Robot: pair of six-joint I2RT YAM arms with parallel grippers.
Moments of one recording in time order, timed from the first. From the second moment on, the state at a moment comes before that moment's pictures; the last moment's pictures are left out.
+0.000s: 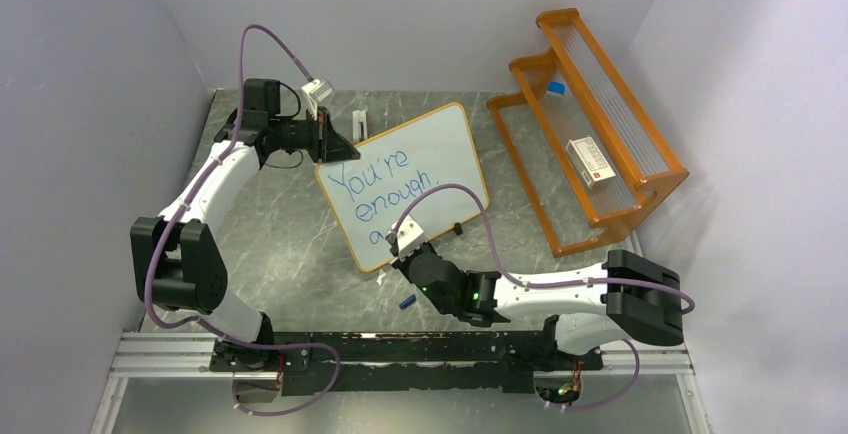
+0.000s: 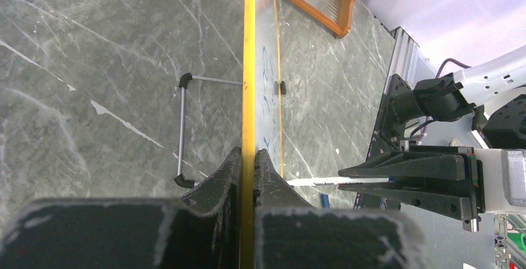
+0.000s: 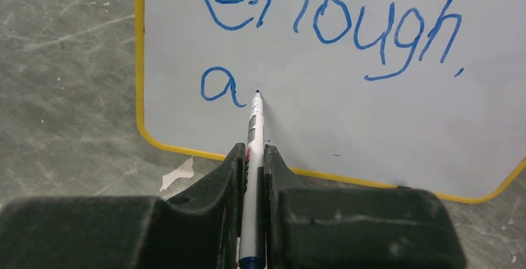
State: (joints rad) left arm -0.13 1.57 1.28 -0.41 1.05 0.07; right arm 1.33 1.35 0.61 0.36 0.70 0.04
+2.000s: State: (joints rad) left arm -0.13 1.57 1.28 -0.41 1.05 0.07; right arm 1.30 1.38 0.65 0.34 0.65 0.07
